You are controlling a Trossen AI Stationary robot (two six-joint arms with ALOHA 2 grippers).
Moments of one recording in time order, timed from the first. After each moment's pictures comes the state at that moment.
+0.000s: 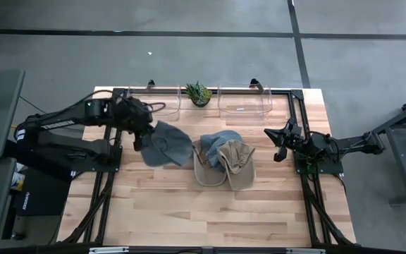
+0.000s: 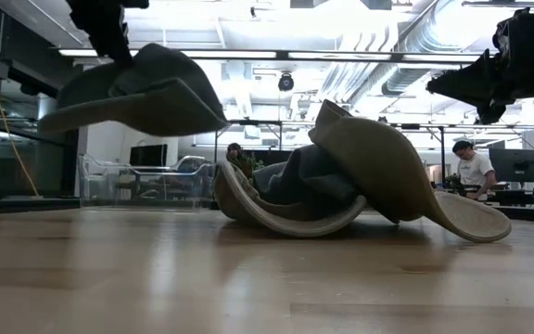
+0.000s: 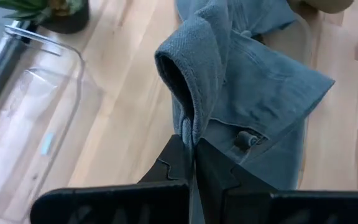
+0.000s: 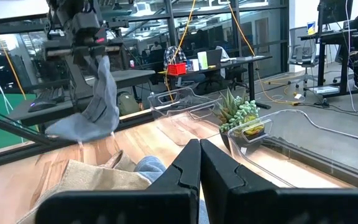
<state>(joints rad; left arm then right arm) 0.21 0.94 1.09 -1.05 -0.02 -0.10 0.15 0.03 0.01 0.11 0.60 0.13</state>
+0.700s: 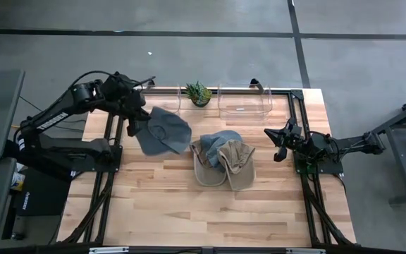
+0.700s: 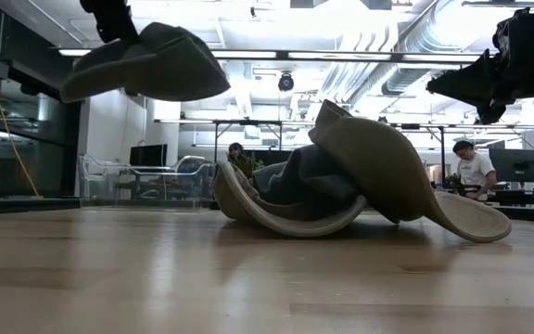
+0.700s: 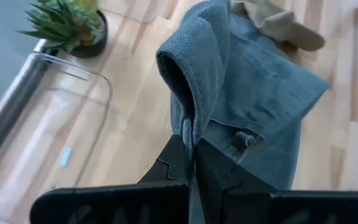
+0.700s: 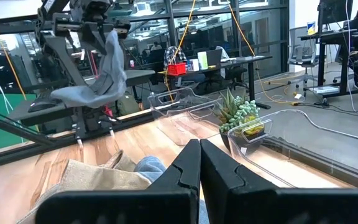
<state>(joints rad) 0.49 0.97 1.27 -1.15 0.20 0.08 0.15 0.03 0.01 0.11 0.60 0.13</state>
